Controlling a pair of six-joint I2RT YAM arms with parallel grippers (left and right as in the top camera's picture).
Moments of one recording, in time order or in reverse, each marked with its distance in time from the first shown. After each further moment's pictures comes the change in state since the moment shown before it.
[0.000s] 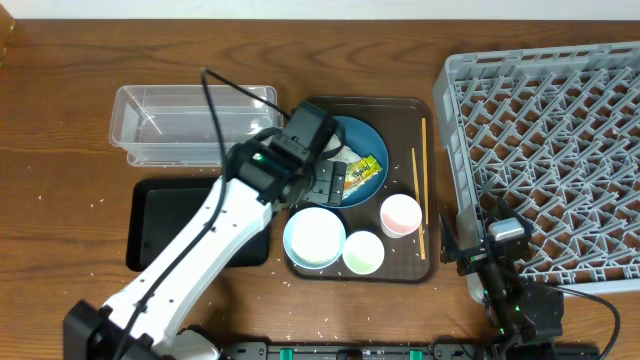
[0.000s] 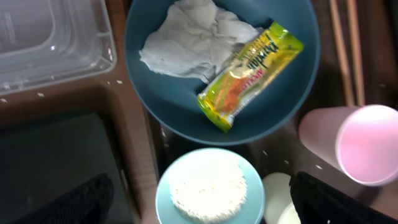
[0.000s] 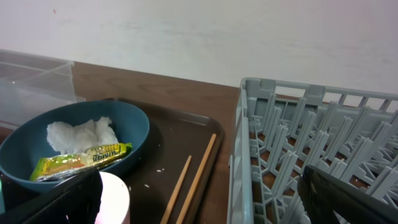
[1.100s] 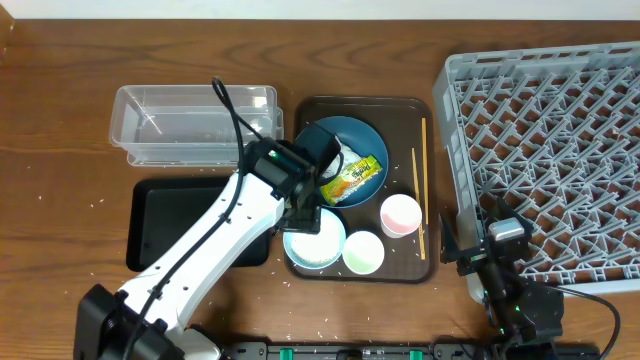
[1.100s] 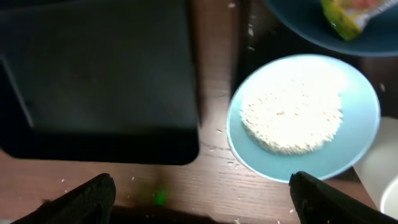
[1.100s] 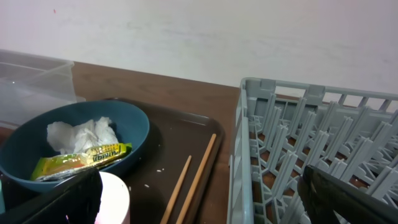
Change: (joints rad) left arm -0.025 0.041 0.000 -0.372 -0.121 -0.191; right arm 0.000 0.000 0.000 0.000 0.000 0.000
